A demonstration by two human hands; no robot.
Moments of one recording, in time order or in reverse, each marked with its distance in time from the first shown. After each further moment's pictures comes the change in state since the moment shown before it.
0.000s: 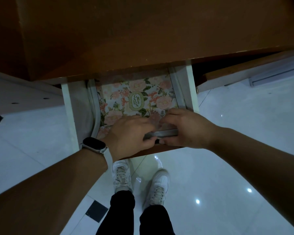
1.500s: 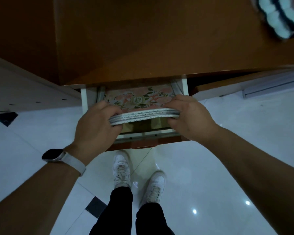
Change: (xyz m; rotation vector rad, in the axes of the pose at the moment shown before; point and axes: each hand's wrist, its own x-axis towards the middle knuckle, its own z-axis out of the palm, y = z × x) left_hand -0.054 0.034 -0.093 0.061 0.334 -0.527; right_hand -0.011 -0.049 -0.059 0.023 0.372 0.119
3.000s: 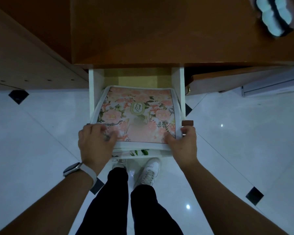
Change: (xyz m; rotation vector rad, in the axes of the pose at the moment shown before) left_hand -0.119 -0.012 0.060 0.010 0.177 -0.469; right_hand -0.122 -0.019 0.061 0.558 0.196 0.891
